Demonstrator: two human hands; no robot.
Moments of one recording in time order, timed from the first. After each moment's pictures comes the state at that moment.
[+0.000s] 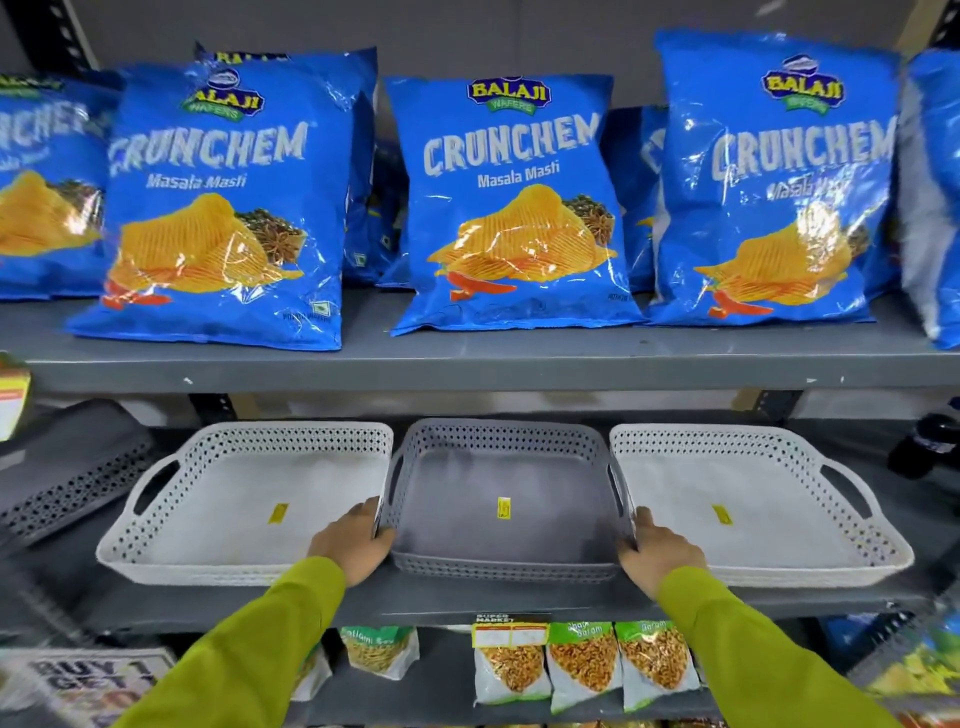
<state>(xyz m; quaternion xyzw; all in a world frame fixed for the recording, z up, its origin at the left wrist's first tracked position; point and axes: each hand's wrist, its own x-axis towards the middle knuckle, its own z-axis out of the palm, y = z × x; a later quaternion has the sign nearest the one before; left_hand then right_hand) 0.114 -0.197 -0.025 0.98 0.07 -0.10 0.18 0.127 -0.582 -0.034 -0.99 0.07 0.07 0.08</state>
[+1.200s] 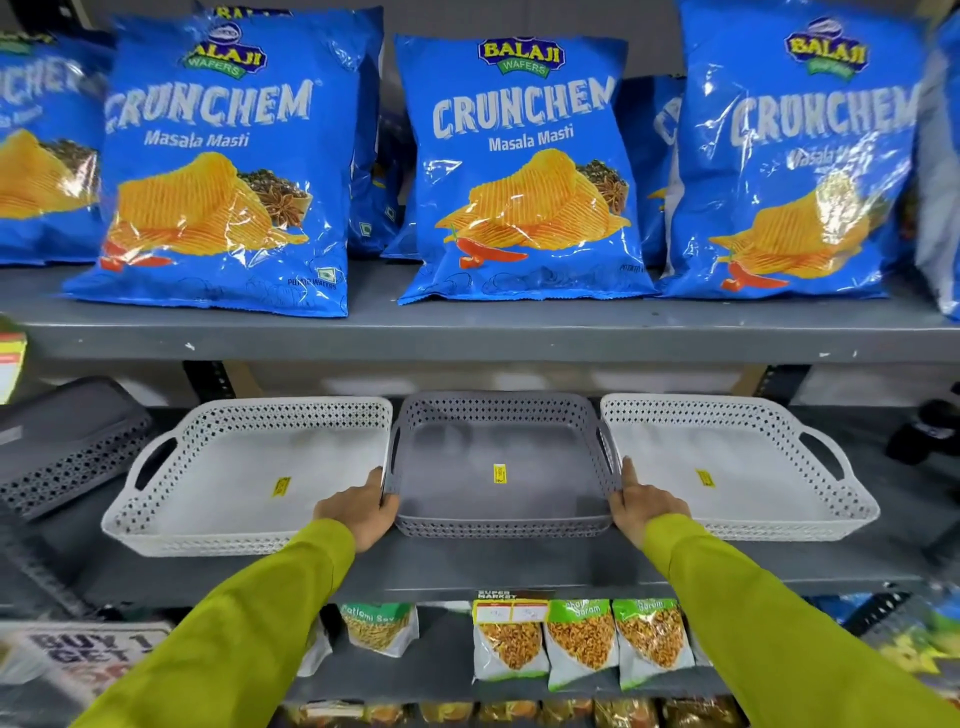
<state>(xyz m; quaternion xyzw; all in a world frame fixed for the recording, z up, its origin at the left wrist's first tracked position) 0.128 -0.203 -0.024 0.99 0.09 -0.09 0.10 0.157 -0.570 -0.025 -0.99 0.07 0.07 0.04</state>
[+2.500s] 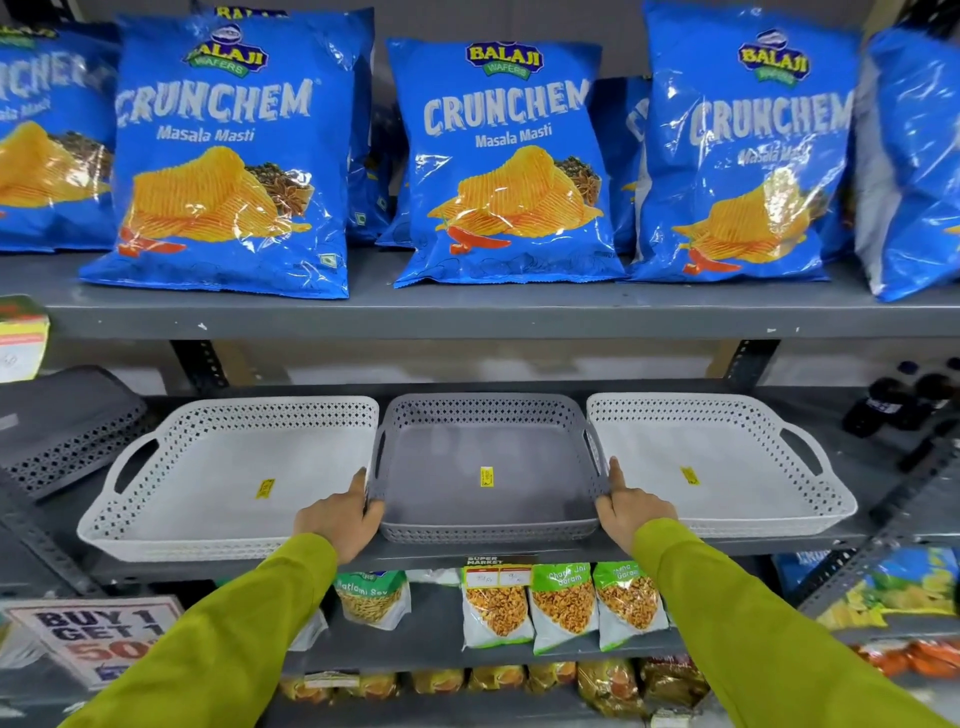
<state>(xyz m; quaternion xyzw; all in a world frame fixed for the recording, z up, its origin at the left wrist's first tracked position) 0.070 -0.202 -0.021 0.99 0.08 -0.07 0.08 0.101 -0.571 -0.026 -1.00 0.06 0.06 0.04</state>
